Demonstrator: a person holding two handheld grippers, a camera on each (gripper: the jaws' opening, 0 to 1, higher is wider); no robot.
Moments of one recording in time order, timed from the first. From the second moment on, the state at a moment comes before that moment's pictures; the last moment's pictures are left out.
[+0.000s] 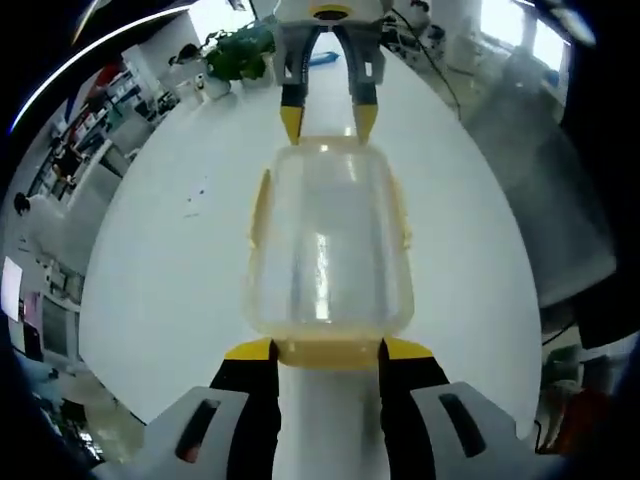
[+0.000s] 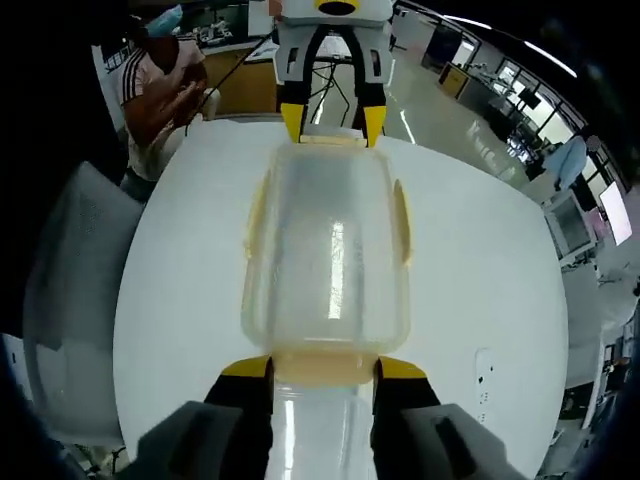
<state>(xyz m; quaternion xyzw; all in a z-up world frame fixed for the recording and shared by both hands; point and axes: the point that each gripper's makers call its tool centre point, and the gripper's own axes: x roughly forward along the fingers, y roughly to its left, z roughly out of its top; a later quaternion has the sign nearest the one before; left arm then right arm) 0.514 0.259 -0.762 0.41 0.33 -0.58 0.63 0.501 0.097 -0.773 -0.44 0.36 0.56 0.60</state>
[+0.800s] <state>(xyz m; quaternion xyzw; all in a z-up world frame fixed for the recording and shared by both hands) 0.522 0.216 -0.758 0.44 0.33 -0.55 0.63 0.511 0.055 -0.773 -0.43 0.33 0.57 0.61</state>
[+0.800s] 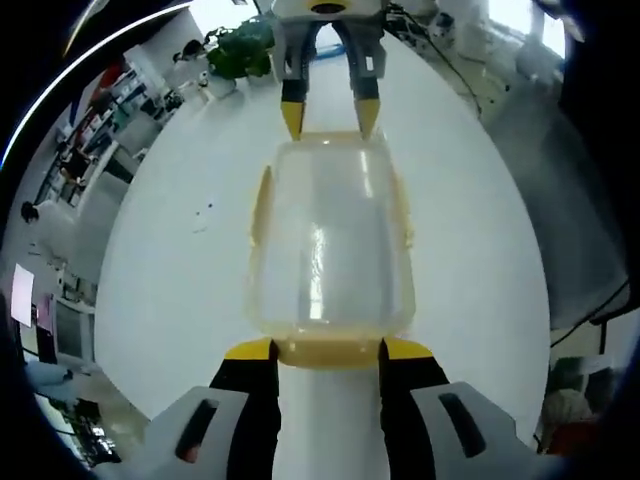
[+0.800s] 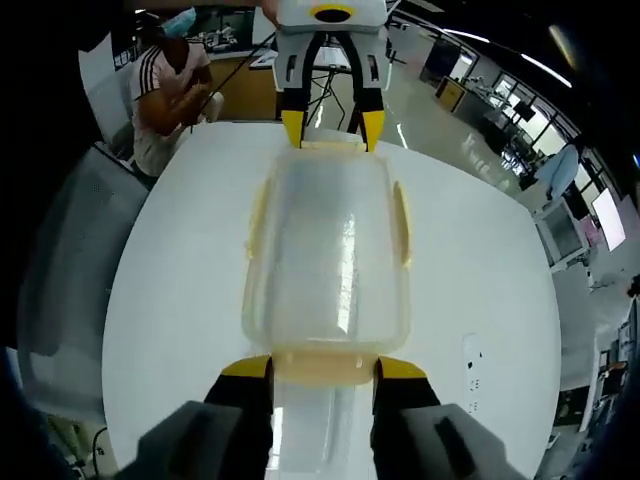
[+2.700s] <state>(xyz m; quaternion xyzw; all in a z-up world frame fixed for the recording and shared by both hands) 0.513 0.077 -0.774 0.43 0.33 -0.56 0.63 0.495 -0.085 -0.782 -0.43 0.37 0.55 0.61</state>
